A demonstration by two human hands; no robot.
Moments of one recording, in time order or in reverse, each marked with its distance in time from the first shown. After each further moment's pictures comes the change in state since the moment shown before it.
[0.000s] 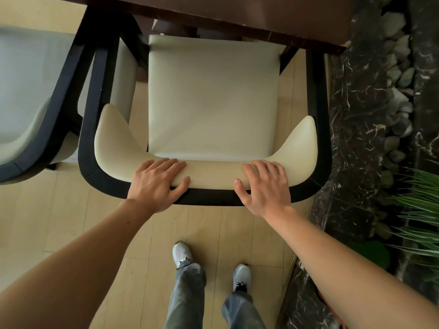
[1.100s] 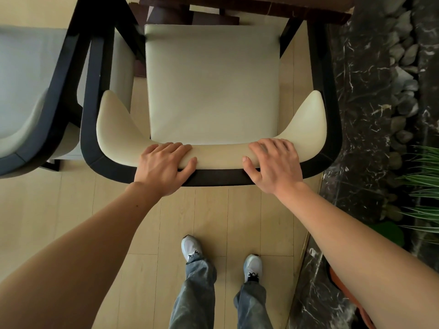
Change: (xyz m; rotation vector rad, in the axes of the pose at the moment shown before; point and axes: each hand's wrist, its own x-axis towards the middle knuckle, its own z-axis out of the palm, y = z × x) left_hand 0.001 -0.002 0.007 0.056 0.076 0.062; right_hand 0.000 0.000 0.003 -0.036 0.075 -0.004
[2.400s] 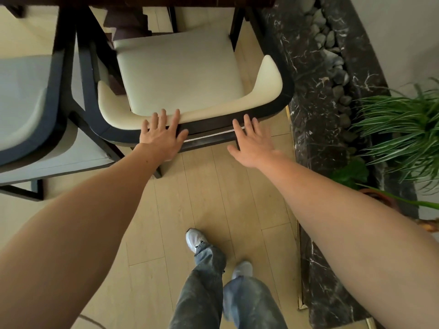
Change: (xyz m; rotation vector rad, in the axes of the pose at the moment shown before) left_hand -0.044 0.000 -0.015 0.150 -0.282 0.039; right_hand -0.099 -0.079 -0.013 0.041 -0.381 0.316
